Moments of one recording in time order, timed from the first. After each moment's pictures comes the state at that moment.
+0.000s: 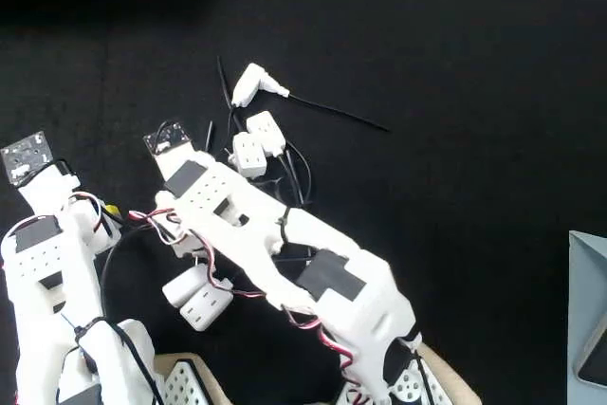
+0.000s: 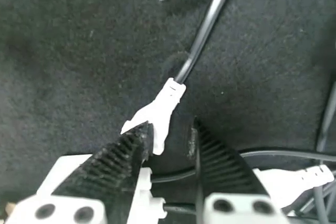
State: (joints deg) left arm -32.8 -40.1 62.8 52.2 1.1; right arm -52.7 29.4 -3.5 73.2 -24.3
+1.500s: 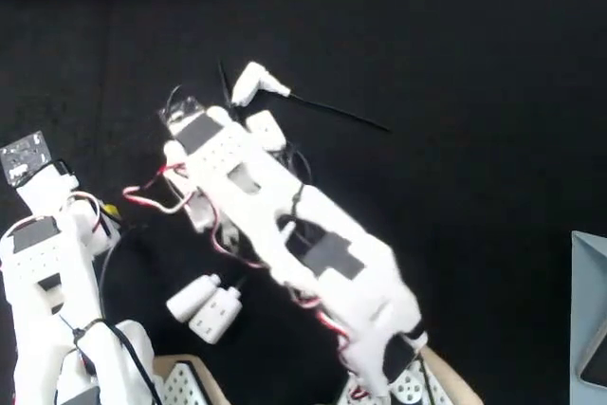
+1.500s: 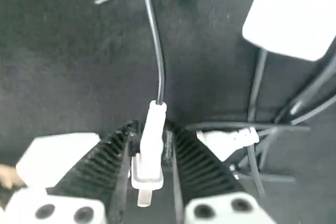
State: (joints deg) left arm -32.8 -40.1 62.9 52.2 1.1; right arm -45.9 27.8 -16.3 93.3 -14.8
